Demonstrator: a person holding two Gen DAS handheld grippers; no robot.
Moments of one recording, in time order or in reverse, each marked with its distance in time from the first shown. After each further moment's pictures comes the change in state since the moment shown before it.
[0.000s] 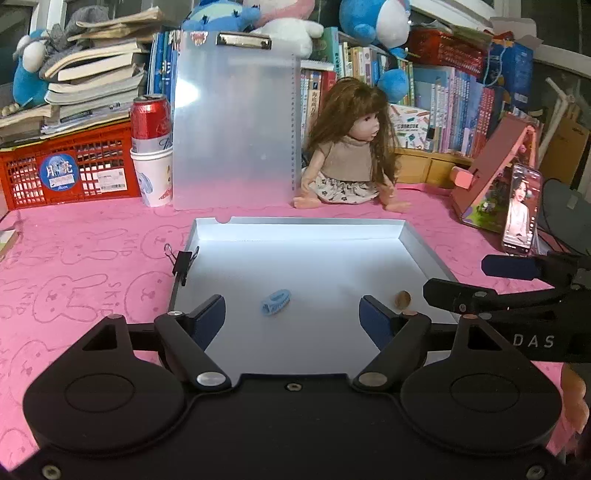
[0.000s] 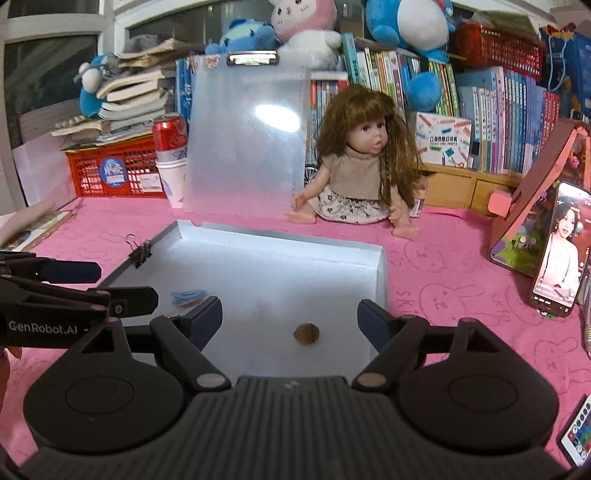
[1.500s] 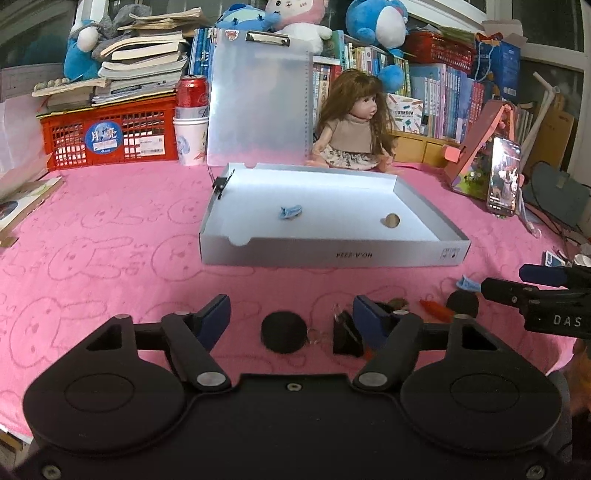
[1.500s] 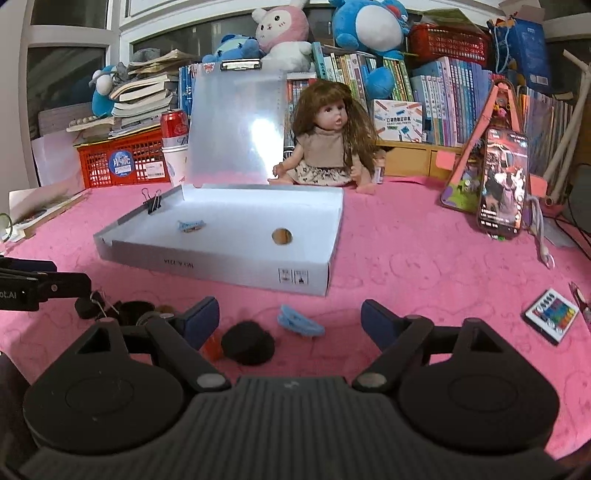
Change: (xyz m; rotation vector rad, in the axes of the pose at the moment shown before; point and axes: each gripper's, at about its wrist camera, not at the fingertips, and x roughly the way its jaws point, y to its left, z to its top) left arm -0.088 0.002 -0.120 -0.030 -0.033 0.038; right arm -0.083 -0.018 -0.112 0.038 -0.065 -0.034
